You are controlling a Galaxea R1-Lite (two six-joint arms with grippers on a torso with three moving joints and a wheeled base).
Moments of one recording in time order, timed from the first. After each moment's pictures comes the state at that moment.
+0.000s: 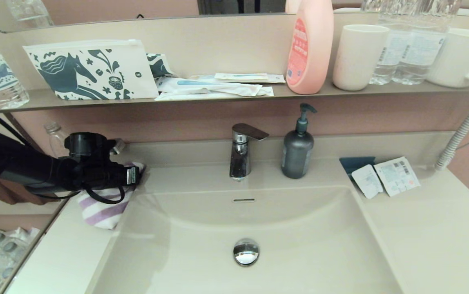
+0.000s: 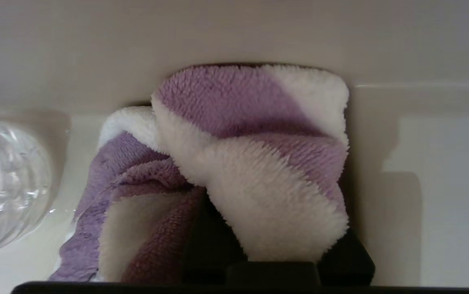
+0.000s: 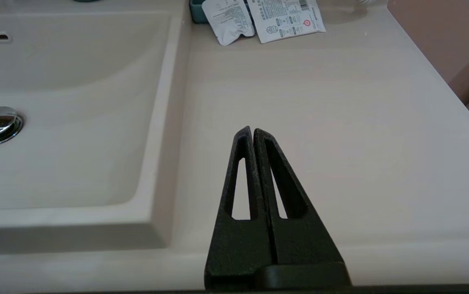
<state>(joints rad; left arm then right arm) 0.14 2.13 -1.23 -0.24 -0.18 0.07 0.00 0.00 -0.01 0.03 0.01 0.00</state>
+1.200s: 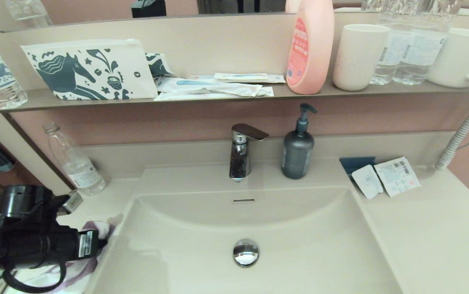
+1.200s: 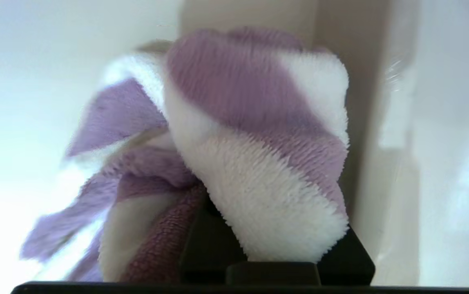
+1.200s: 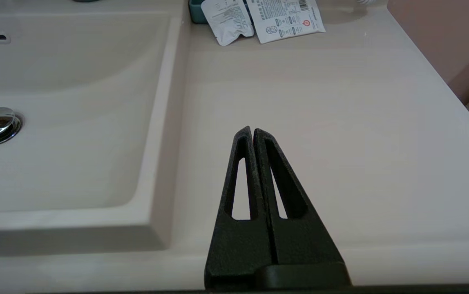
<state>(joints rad) 0.25 1.64 -0.53 -0.20 -0.18 0.08 0.00 0.00 -0.01 0.03 0.00 0.00</state>
